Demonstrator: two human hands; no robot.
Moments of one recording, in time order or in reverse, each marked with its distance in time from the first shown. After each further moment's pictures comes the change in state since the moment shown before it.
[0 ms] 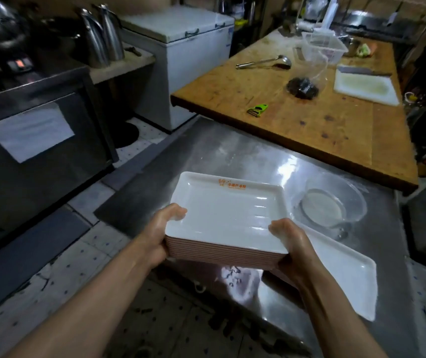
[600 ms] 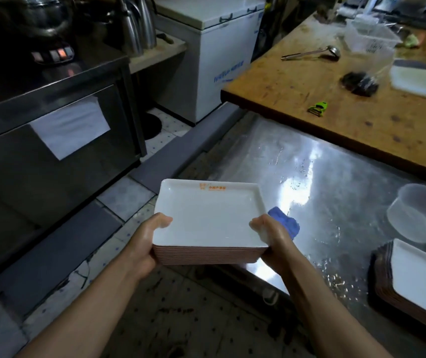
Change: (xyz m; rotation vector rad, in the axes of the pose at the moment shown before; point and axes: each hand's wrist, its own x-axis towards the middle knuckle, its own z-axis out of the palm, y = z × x) left_hand 0.013 0.082 -0.244 -0.019 0.122 -0.024; right_hand 0.080 0.070 0.248 -0.142 0.269 -0.003
